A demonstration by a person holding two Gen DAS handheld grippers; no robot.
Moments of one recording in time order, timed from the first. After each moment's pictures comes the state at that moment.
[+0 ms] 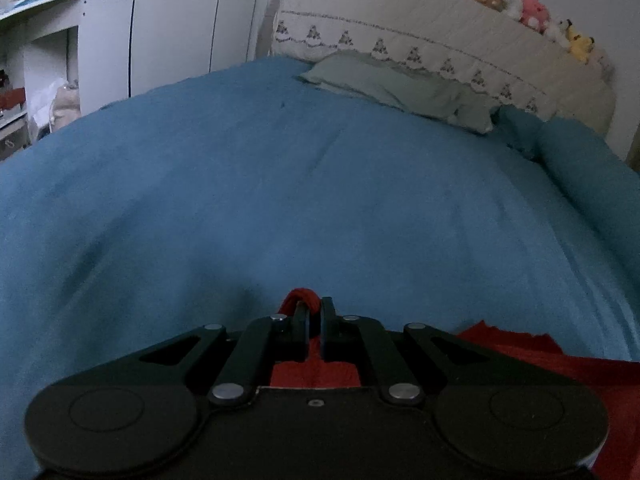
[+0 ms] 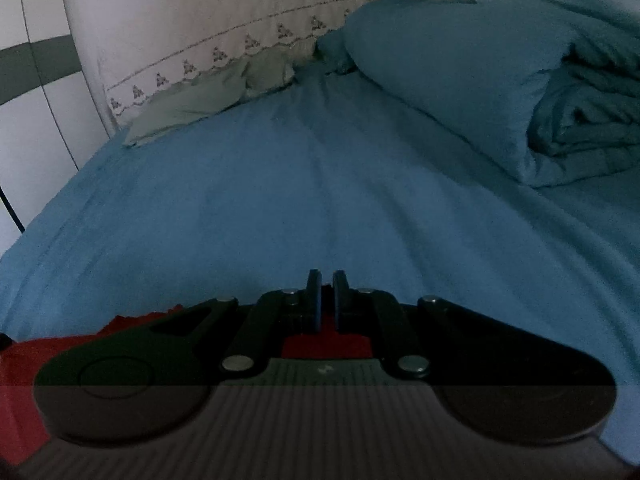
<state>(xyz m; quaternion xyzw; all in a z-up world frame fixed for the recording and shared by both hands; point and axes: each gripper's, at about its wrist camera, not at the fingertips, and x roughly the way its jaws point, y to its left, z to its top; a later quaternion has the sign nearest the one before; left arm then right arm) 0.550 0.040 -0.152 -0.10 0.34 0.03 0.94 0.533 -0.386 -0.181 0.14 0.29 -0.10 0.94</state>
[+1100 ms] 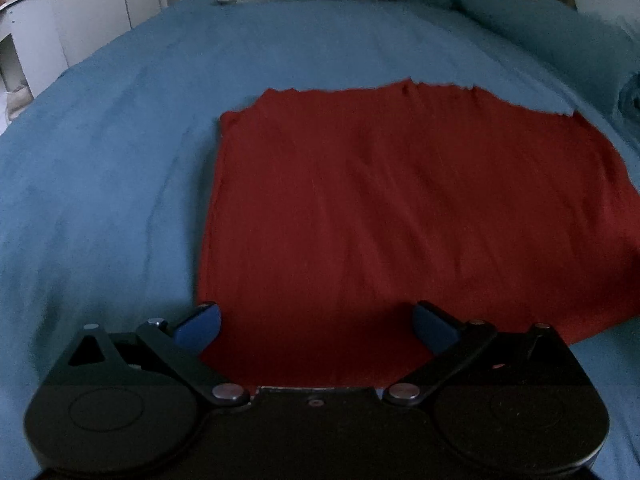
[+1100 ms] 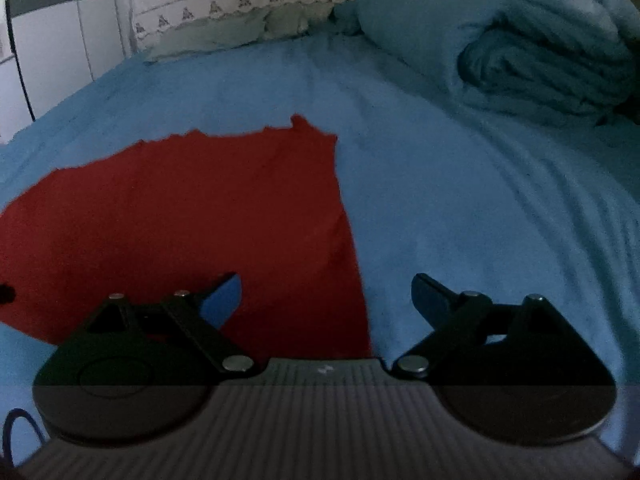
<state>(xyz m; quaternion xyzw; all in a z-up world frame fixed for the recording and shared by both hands) 0.394 0.026 -0.192 0.05 0.45 -0.07 0.89 0.342 -0.351 -0.217 0.04 0.34 -0.10 0.94</state>
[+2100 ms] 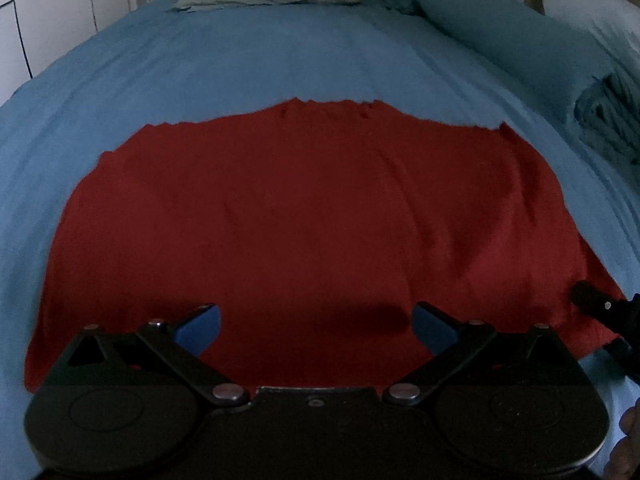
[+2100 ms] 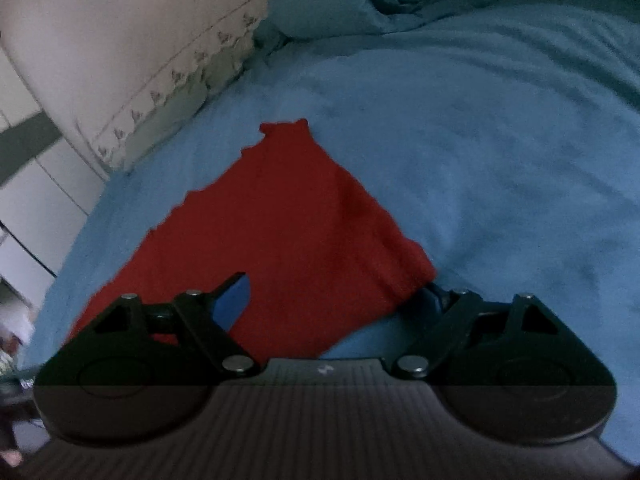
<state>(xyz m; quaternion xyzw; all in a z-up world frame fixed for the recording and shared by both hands) 0.401 -0.081 -0.172 0.01 0.45 -0.10 0.89 0.325 -0.359 -0.254 0.32 0.27 -0.14 0.90</state>
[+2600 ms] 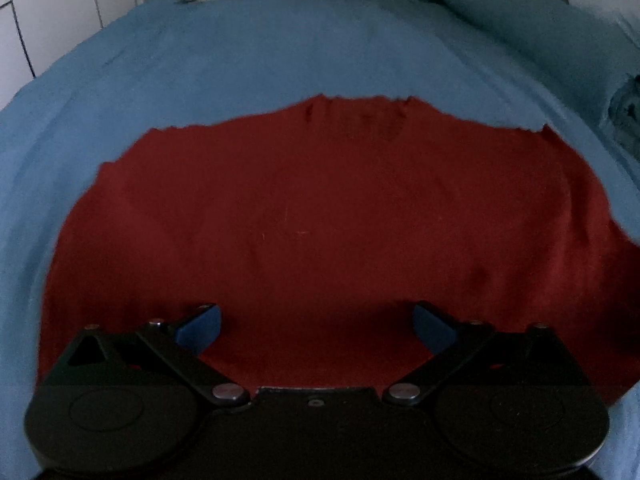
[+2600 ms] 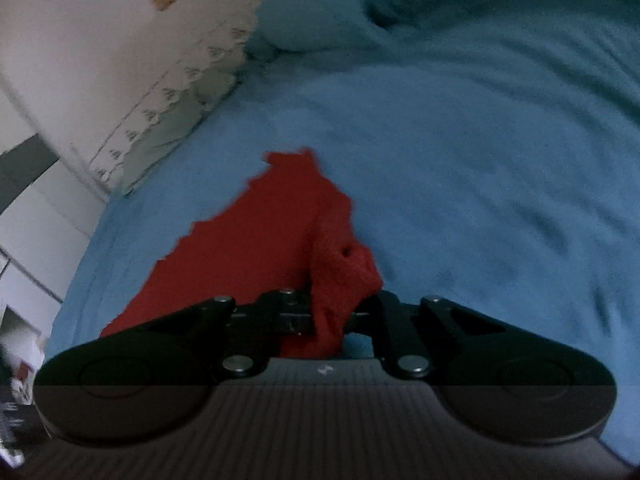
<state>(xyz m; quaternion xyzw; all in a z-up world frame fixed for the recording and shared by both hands) 0.445 -0.076 -0.187 0.04 0.47 -0.09 0.88 0.344 -0.358 -0.223 0.32 0.26 -0.15 0.90</state>
